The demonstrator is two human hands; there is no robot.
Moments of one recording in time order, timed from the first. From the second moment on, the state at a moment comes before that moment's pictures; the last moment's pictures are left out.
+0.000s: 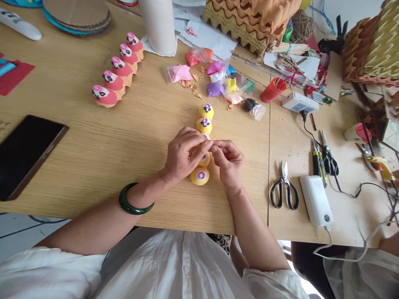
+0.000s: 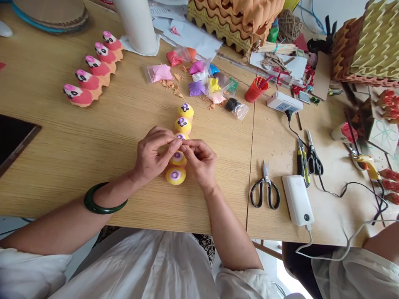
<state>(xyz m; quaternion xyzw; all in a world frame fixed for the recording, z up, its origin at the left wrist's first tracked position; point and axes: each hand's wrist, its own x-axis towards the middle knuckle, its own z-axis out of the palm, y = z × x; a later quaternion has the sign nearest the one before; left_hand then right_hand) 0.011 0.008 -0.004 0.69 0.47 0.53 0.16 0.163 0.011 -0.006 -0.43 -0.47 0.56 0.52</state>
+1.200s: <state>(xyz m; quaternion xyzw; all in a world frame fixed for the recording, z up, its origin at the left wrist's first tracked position) 0.010 0.008 -0.013 0.70 0.43 0.55 0.13 0.160 0.016 -0.006 -0.43 -0.42 0.62 0.51</state>
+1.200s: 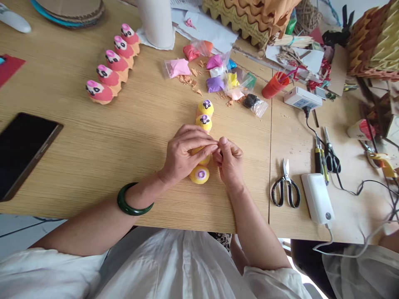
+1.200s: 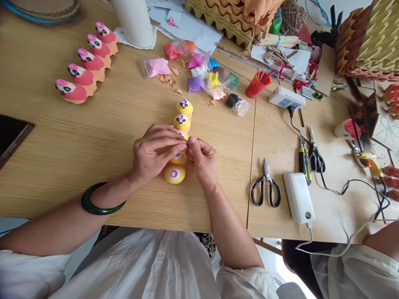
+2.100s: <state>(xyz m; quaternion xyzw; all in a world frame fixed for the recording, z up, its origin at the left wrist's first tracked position) 0.007 0.011 -0.010 0.69 0.45 0.54 0.16 0.164 0.015 0.002 -0.40 -0.37 0.70 0.46</state>
